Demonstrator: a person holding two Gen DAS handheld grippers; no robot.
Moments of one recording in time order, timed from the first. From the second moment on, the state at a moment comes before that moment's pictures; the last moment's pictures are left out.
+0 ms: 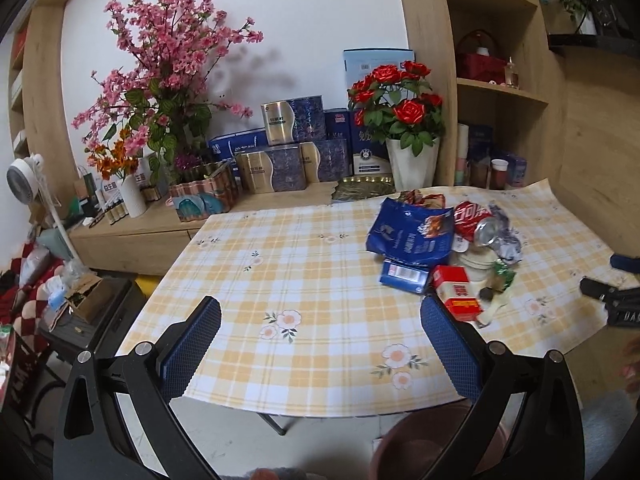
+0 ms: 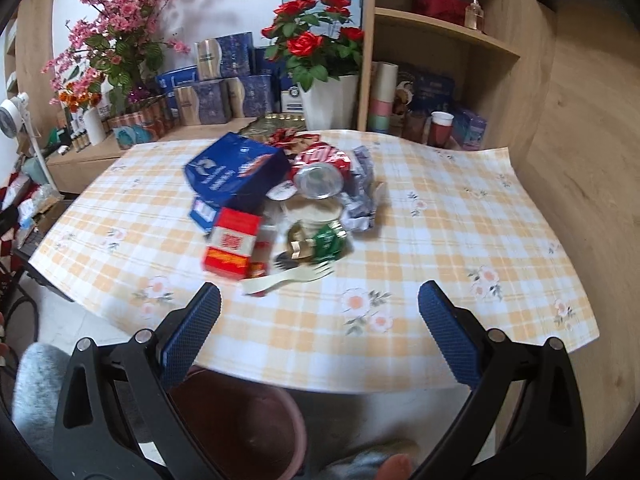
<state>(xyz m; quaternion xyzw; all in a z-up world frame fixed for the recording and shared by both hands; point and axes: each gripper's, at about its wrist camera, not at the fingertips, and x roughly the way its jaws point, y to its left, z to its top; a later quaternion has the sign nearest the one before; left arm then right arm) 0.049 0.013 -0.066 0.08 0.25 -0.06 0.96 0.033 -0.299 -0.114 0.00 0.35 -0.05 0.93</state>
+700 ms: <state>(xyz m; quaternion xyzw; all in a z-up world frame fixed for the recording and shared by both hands) 0.139 0.018 -0.139 -0.01 0.35 -0.06 0.94 0.214 -0.304 -0.163 -0.28 0.35 0.02 0.89</state>
